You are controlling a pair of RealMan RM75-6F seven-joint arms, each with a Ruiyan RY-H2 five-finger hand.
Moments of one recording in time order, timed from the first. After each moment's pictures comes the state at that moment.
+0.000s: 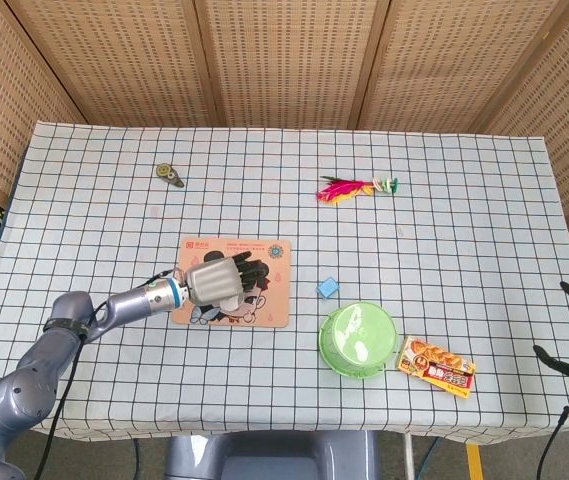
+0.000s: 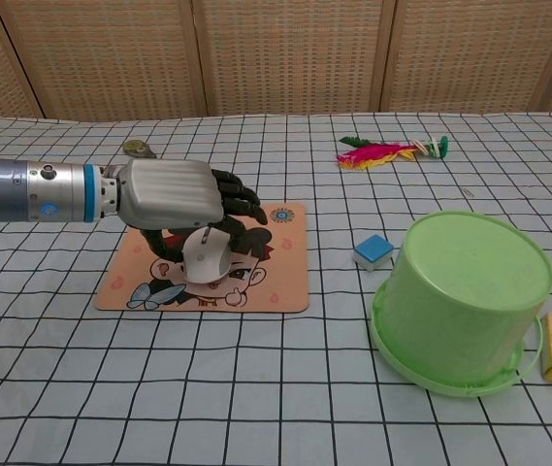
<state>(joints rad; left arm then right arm) -1.04 -1.84 0.25 -0.39 1.98 1.12 -0.32 0.05 -1.21 0.13 -1.36 -1.43 1.53 0.20</state>
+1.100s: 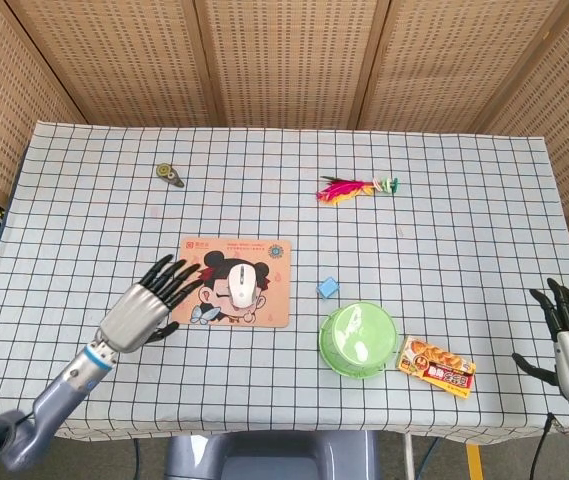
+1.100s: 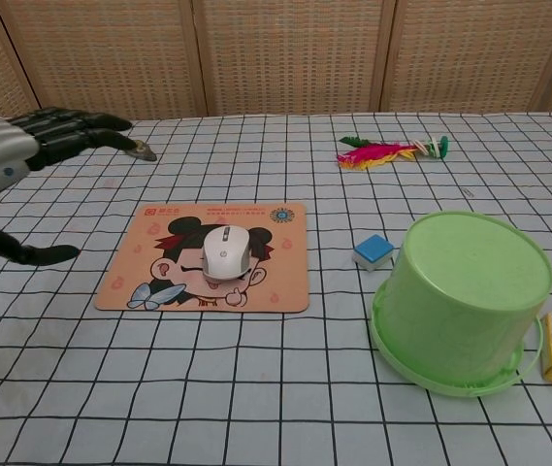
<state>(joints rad) -0.57 -1.47 0.16 -1.39 1.62 1.49 0.18 0.05 -1.22 0.09 -1.38 -1.52 1.54 0.17</state>
